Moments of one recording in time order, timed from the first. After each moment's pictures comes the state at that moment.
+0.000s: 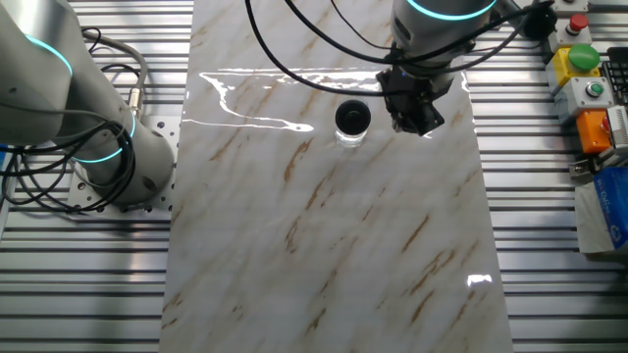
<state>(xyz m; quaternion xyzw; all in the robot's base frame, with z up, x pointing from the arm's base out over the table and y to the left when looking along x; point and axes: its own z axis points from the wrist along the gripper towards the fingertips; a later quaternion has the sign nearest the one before) 0.500 0.000 0.170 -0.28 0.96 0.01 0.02</state>
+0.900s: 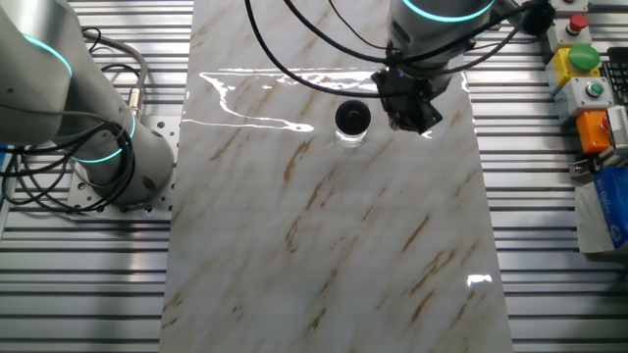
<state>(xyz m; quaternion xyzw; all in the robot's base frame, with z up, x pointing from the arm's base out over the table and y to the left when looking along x) 0.490 0.004 0.173 -0.31 0.95 0.03 0.02</state>
